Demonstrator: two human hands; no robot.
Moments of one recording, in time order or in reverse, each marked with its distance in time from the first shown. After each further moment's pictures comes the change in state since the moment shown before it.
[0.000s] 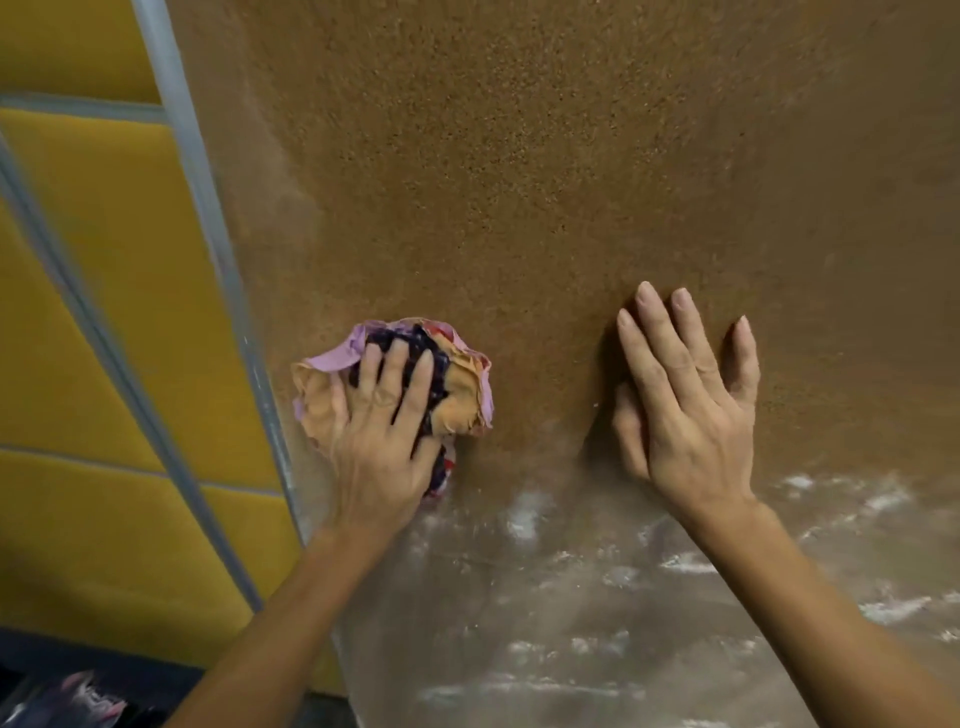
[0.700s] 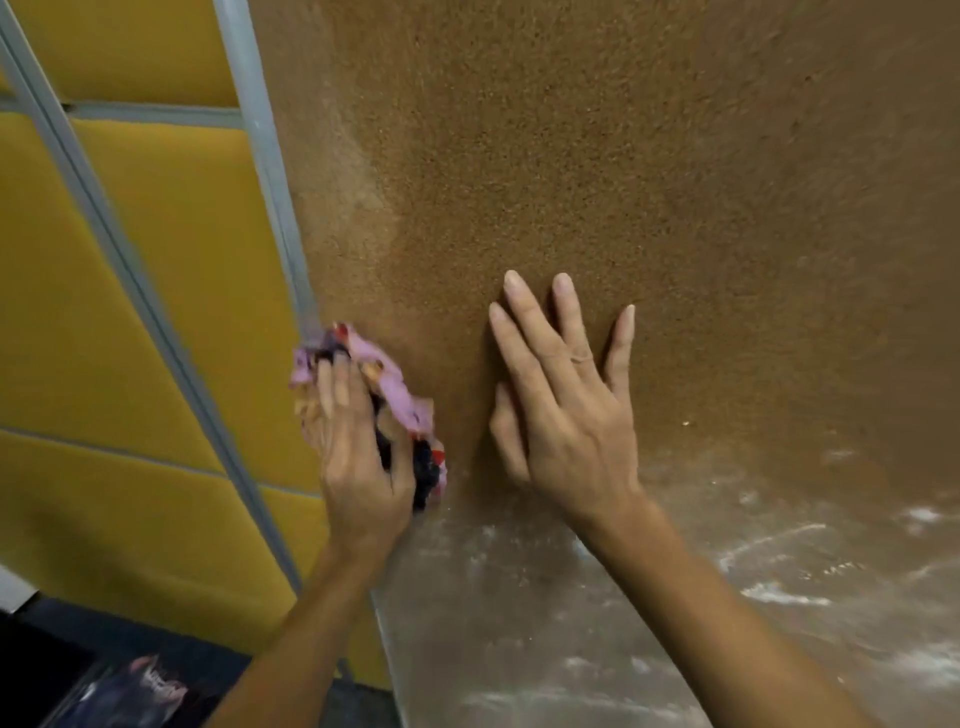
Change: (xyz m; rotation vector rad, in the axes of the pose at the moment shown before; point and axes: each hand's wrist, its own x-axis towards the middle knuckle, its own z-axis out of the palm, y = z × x) left_hand -0.018 -0.057 -0.017 -0.208 0.141 -0.227; right_hand 0.058 -0.128 0.045 0.232 -0.001 0.051
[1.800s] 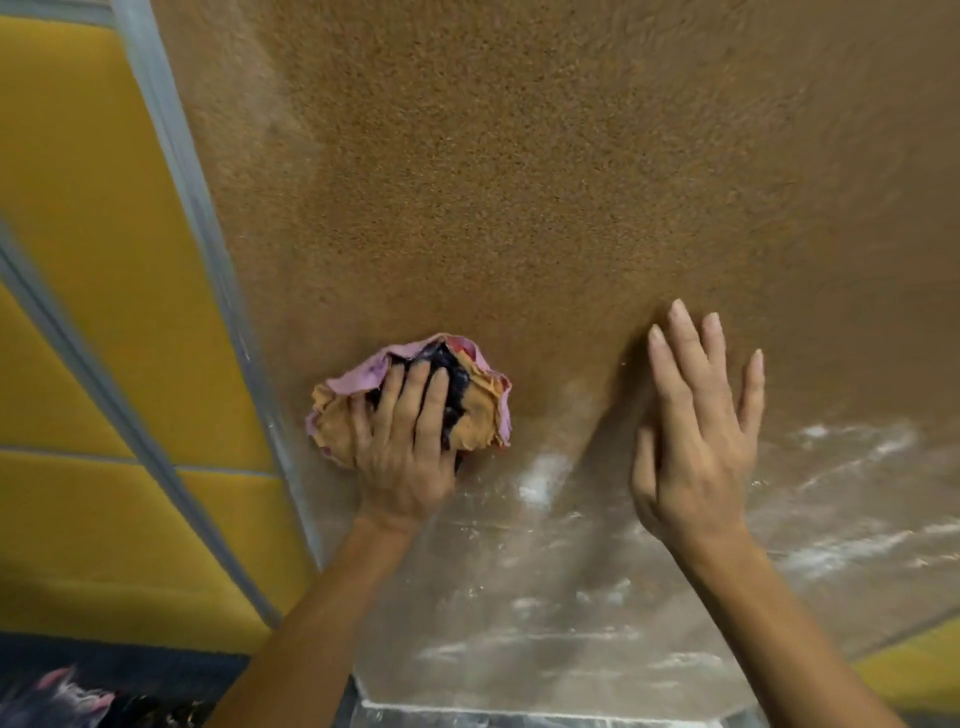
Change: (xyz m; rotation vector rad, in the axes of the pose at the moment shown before) left_hand -0.046 0.035 0.065 0.171 -0.008 0.250; right_hand -0.091 0.063 -0.075 -0.127 -0.053 0.211
